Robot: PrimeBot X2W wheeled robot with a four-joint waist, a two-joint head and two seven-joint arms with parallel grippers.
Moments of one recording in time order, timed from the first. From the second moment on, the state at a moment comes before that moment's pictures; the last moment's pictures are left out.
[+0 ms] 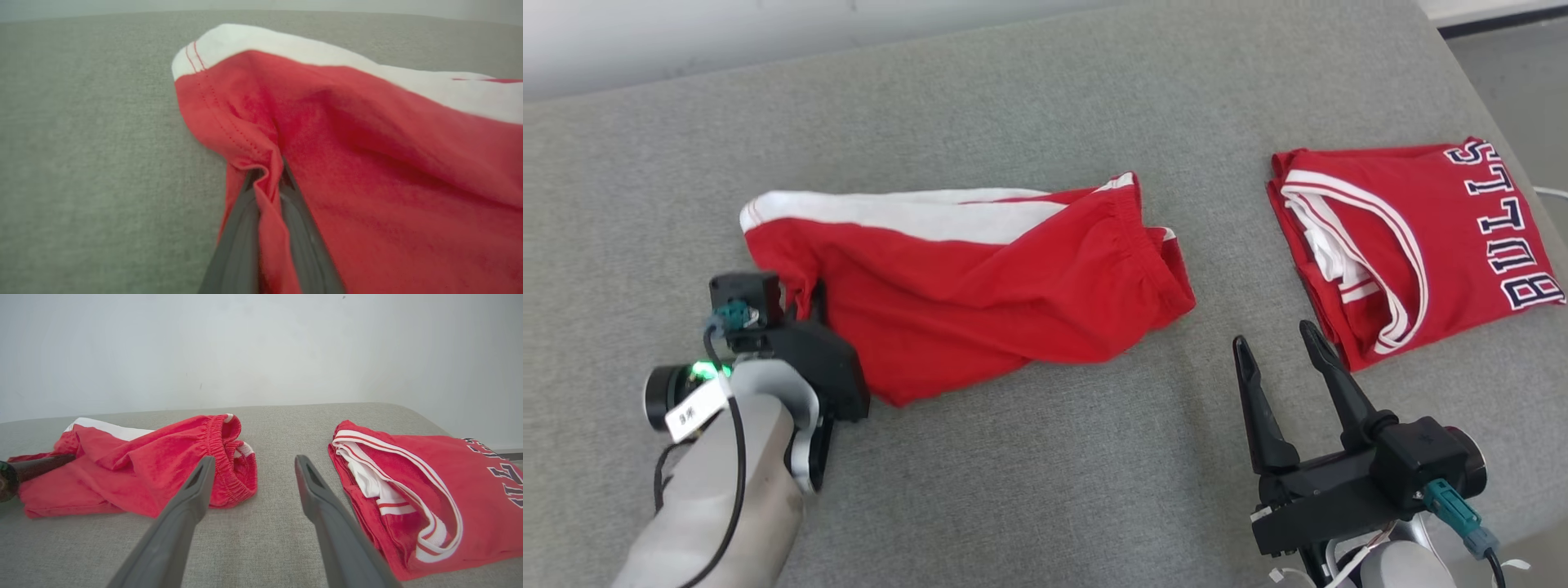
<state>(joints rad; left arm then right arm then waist) -0.88 0.18 -0.68 1.09 -0.77 0.13 -0.22 -0.16 -0.06 0.14 0.08 0.11 0.13 -0.18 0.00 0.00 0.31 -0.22</state>
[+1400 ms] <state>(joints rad) 0.04 0.19 -0.11 -0.03 -0.25 0.15 -0.26 -0.07 -0.09 0.03 0.09 0.15 0.13 -0.03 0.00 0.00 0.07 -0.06</state>
